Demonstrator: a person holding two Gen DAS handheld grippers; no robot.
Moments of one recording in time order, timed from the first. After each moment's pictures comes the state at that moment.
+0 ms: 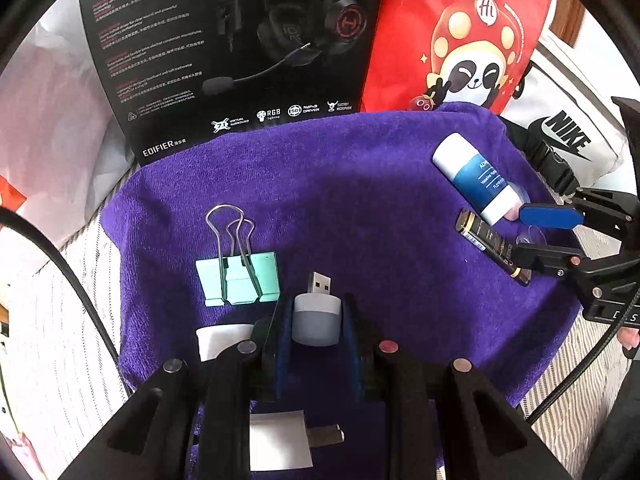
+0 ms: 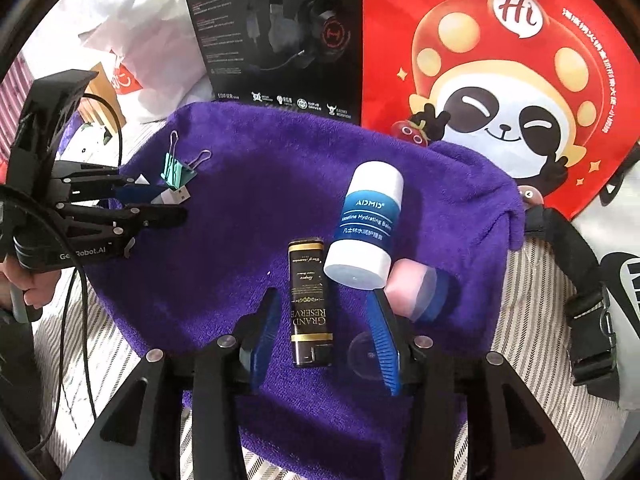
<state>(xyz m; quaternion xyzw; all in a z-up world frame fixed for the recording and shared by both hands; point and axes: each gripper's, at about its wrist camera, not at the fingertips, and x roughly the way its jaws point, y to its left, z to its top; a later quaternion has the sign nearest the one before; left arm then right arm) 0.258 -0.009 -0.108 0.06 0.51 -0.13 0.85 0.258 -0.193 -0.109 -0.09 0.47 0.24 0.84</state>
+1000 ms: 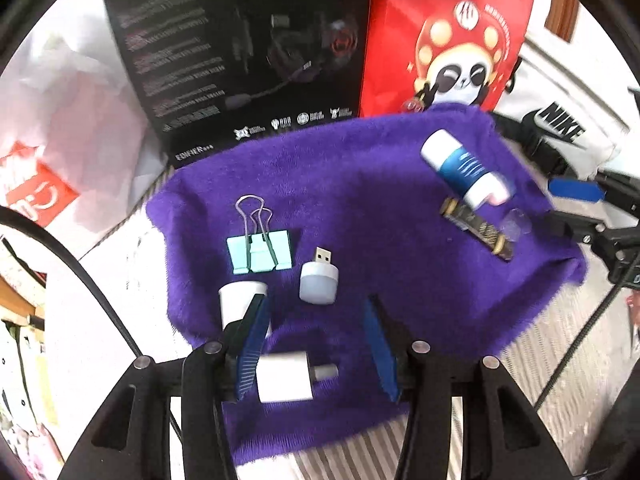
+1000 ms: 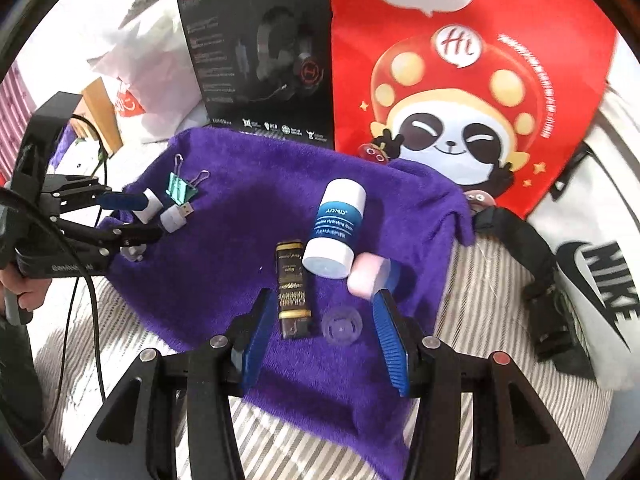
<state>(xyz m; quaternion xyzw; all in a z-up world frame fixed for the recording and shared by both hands) 0.227 -0.013 -0.076 0.09 0.51 -0.11 0.85 0.230 -0.222 -0.078 -0.08 0.45 0.22 0.86</state>
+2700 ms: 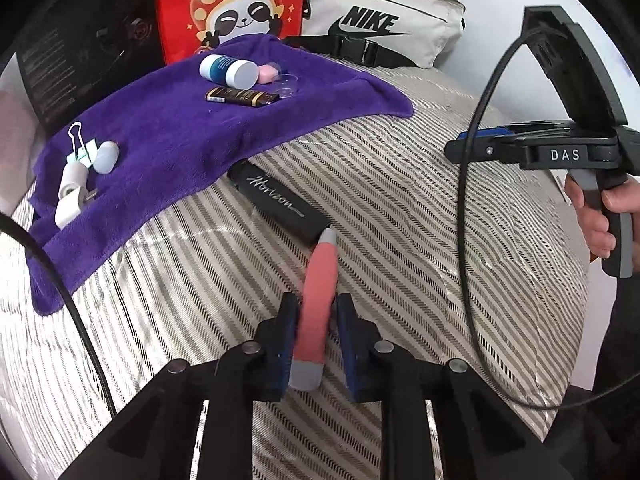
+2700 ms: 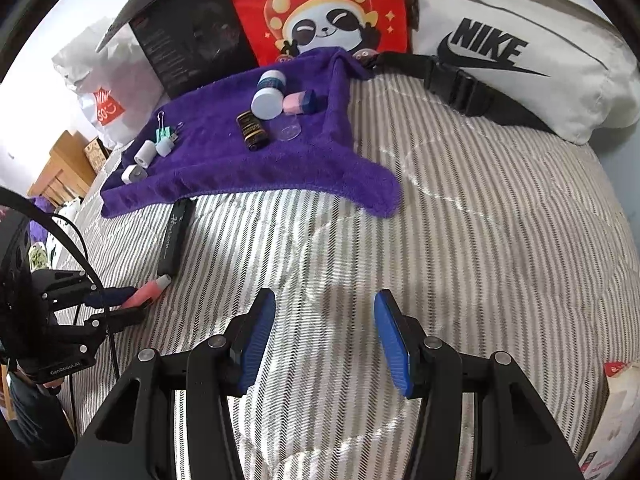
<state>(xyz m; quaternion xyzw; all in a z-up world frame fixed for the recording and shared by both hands) 0.051 -0.079 -0.121 0.14 0.49 -0.28 0.81 0.074 -0.299 -0.126 0.06 0.49 0.12 0.86</state>
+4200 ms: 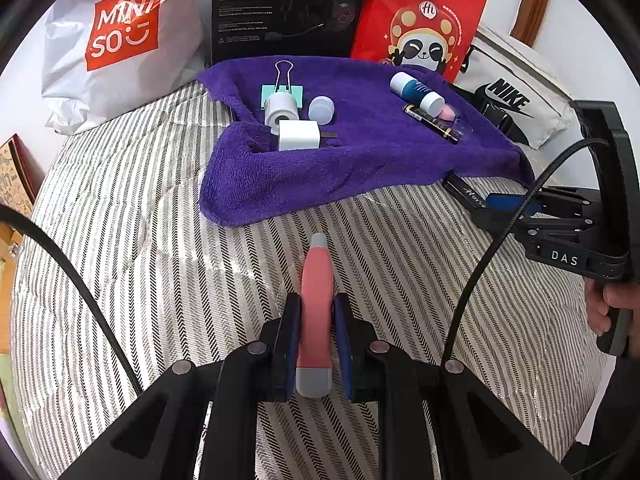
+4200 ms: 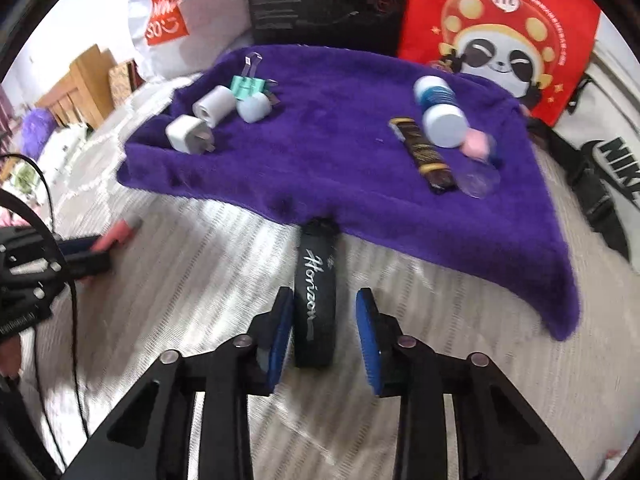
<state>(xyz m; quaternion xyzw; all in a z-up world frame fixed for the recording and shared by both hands) 0.073 0.065 -0.117 0.01 0.49 -0.14 0.86 0.119 -0.143 -0.138 -0.09 0.49 0.16 0.85</state>
